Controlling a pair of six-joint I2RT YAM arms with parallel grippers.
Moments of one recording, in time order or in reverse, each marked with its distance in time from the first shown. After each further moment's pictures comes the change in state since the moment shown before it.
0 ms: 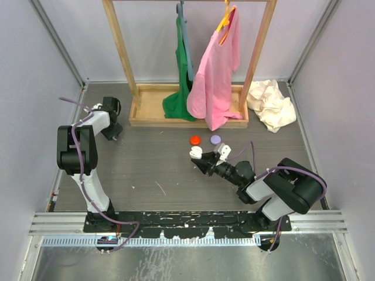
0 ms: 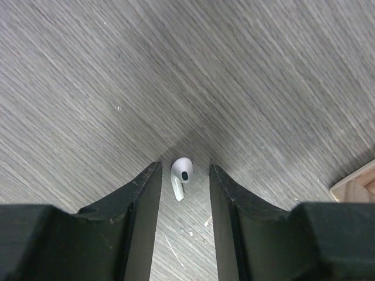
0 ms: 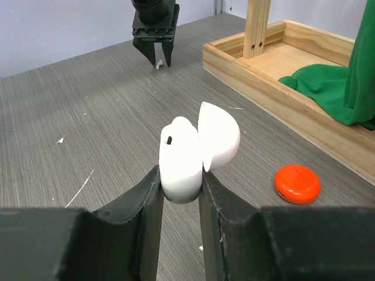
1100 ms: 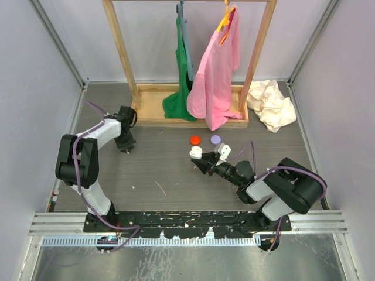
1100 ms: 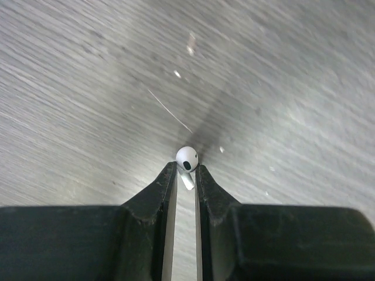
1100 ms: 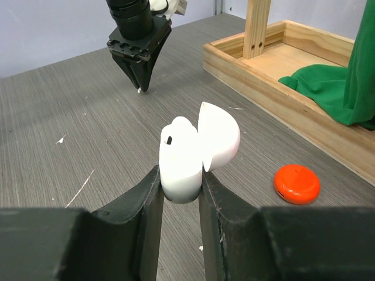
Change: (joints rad) left arm -0.177 -0.151 -0.139 -0.165 0.101 0.123; right arm 0.000 0.000 0.000 0.000 0.000 0.000
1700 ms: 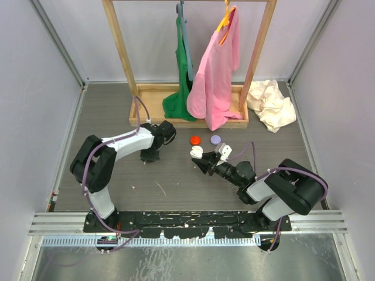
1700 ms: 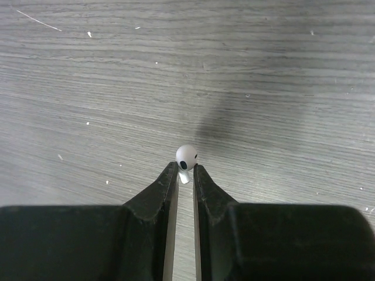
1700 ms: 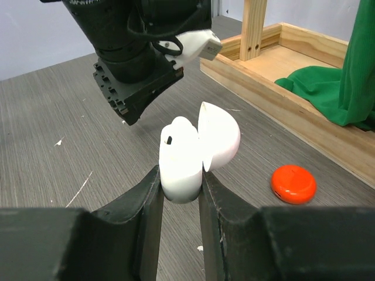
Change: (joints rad) left arm -0.450 0.007 0.031 -0.174 -0.153 0.059; right arm 0.000 -0.013 -0.005 0.000 0.011 -0.001
